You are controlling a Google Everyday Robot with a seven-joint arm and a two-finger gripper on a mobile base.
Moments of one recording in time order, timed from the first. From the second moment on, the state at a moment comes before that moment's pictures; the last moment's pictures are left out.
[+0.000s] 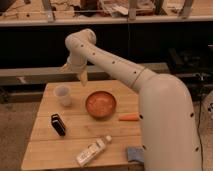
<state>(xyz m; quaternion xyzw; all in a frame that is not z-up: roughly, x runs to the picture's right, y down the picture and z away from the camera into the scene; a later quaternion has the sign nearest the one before) -0.172 -0.077 0.773 -0.13 -0.26 -0.43 0.85</state>
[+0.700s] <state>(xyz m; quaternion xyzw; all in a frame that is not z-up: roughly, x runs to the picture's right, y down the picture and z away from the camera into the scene) -0.183 -0.077 0.775 -0.13 -0.26 -0.44 0.85</state>
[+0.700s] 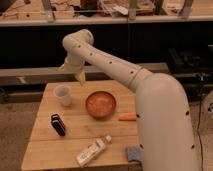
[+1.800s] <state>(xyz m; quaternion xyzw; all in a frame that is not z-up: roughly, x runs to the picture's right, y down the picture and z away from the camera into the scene) -0.199 -0.072 0.780 -0.13 -0.26 -0.45 0.84</state>
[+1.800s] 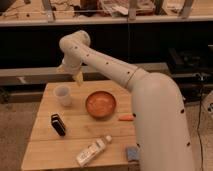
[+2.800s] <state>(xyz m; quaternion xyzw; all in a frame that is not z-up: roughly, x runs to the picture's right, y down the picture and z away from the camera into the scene) -0.220 -0.061 0.785 -0.12 -0.27 -0.46 0.84</state>
